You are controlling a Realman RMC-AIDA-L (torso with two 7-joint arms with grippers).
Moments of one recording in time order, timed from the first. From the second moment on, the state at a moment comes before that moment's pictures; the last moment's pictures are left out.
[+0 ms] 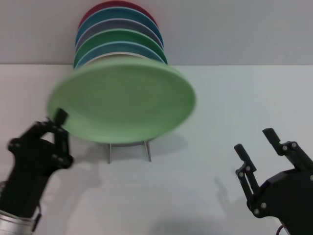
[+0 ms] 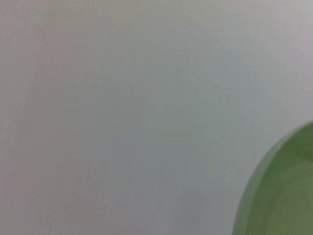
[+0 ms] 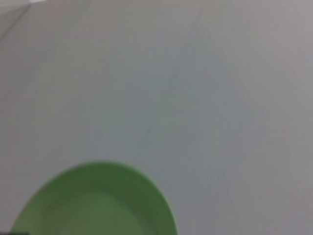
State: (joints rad) left arm -0.20 -2.06 -0.27 -0.47 2.08 1.65 -0.02; right arm 0.16 2.08 -0.02 0.51 -2.05 -1.87 -0.61
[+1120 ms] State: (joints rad) left arm -0.35 -2.07 -0.35 -0.23 2.08 1.58 -0.04; right arm 0.16 2.09 -0.01 0.46 -2.03 -1.78 -0.61
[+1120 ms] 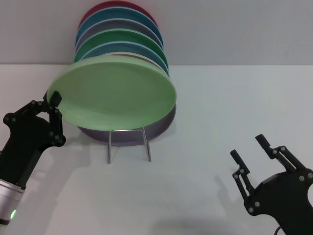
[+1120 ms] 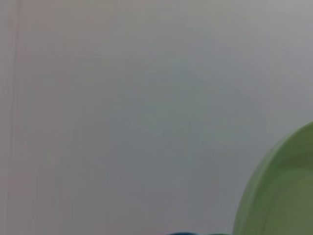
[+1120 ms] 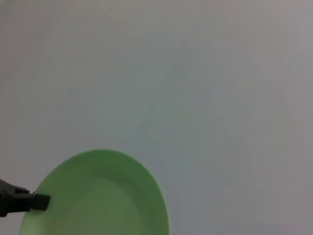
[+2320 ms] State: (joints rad) left arm -0.36 -2.07 -0.28 -0.22 2.08 1.41 0.03; right arm 0.18 2.09 0.01 0.45 -2.03 -1.74 -0.60
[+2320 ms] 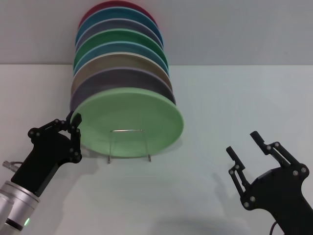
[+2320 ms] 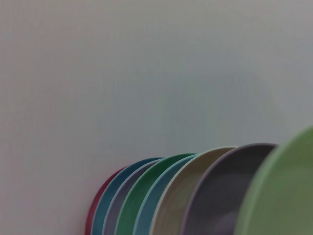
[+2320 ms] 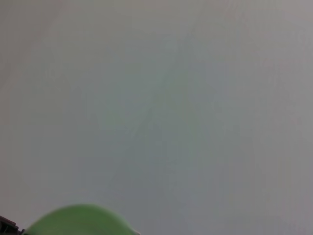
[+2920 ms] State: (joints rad) left arm -0.29 -2.07 -0.27 -0.22 2.08 1.64 0.01; right arm 0.19 2.09 0.05 0.45 -2.03 -1.71 -0.60
